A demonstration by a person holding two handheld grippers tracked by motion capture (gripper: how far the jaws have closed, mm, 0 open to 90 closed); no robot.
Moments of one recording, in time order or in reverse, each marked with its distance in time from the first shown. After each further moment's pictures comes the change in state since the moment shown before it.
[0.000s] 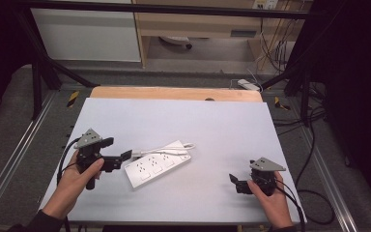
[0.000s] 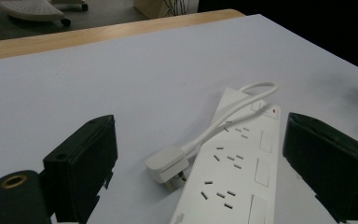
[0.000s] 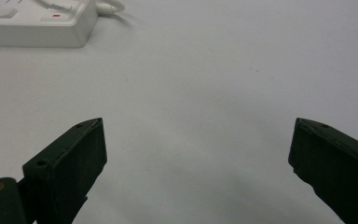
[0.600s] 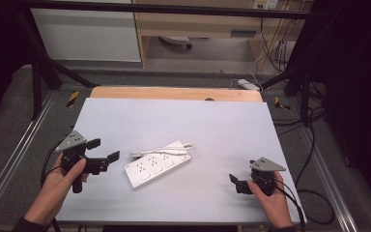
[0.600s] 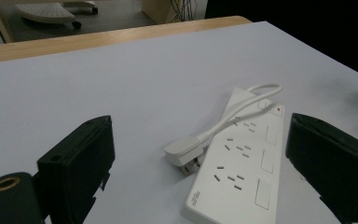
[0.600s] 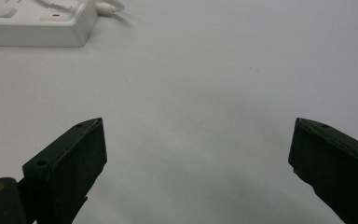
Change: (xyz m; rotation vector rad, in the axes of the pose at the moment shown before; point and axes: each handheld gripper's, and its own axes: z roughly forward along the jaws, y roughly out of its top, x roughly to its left) left arm 0.013 -0.005 -0.031 -0.017 0.018 -0.029; right arm 0.000 0.000 0.000 0.002 0.000 0.001
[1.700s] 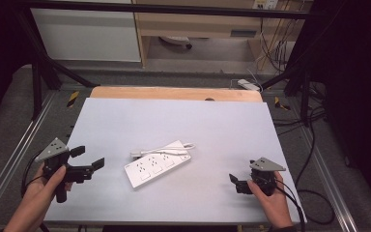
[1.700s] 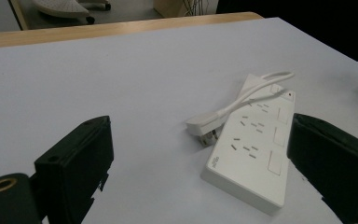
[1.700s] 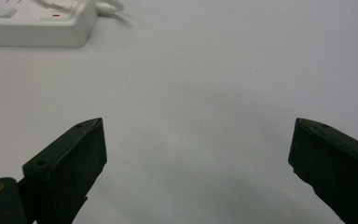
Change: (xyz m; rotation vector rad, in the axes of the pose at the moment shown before) left arm 0.014 -0.020 -0.032 0.002 0.037 -0.018; right arm 0.000 0.000 0.000 -0.001 0.000 -0.001
